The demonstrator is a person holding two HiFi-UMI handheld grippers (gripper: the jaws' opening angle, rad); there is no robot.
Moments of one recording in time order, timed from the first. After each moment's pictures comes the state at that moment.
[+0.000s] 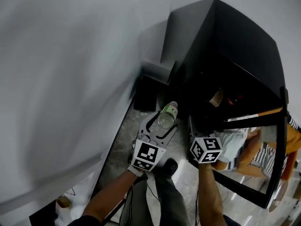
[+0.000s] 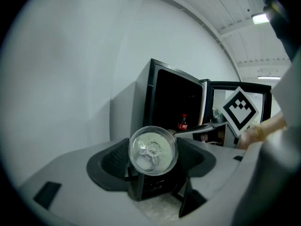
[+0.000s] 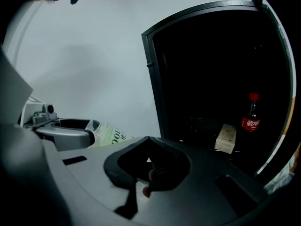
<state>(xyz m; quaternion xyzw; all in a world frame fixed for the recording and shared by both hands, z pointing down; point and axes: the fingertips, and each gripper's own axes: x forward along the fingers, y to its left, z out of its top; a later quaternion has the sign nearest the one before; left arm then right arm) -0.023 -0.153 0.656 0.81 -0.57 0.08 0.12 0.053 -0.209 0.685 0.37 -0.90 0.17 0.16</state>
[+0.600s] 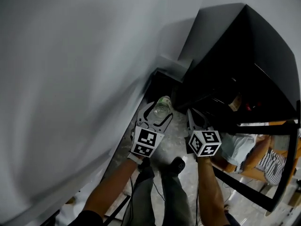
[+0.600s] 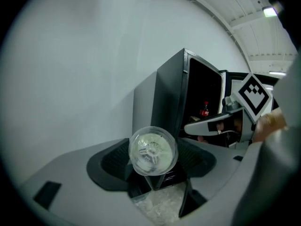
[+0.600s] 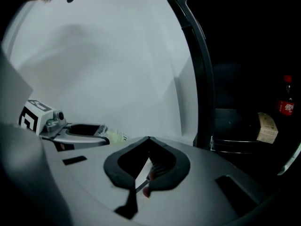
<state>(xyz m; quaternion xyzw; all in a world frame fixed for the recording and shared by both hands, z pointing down) -0.147 -0.158 0.722 0.77 -0.61 0.12 0.15 -0.059 -0.203 0.724 0.34 -0.91 0.19 0.18</state>
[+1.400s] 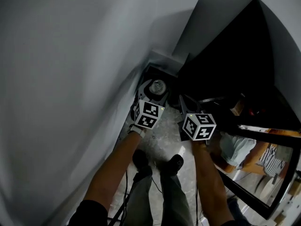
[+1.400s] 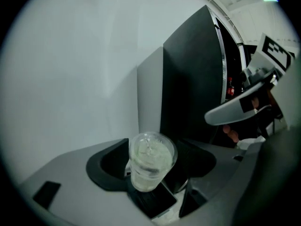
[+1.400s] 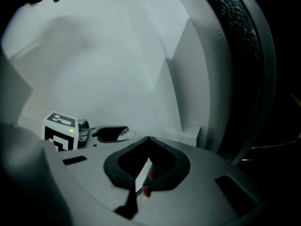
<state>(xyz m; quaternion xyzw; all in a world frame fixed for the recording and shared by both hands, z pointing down) -0.189 -0.304 0.824 0.77 -0.60 0.17 0.14 -0.108 -0.295 0.788 0.34 -0.89 0.24 0.19</state>
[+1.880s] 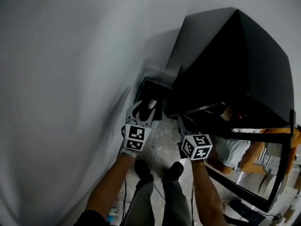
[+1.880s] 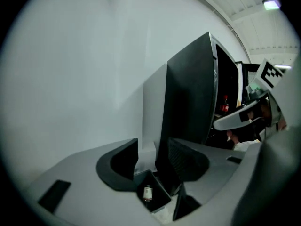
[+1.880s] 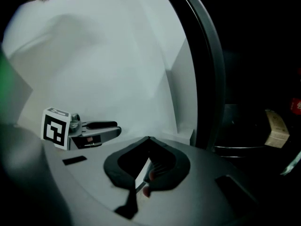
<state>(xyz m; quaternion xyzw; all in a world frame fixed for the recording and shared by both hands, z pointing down) -0.208 -0.260 0.755 0.77 -0.62 0.14 0.13 -0.075 -0.261 0.742 0.36 -0.88 0.23 0.20</state>
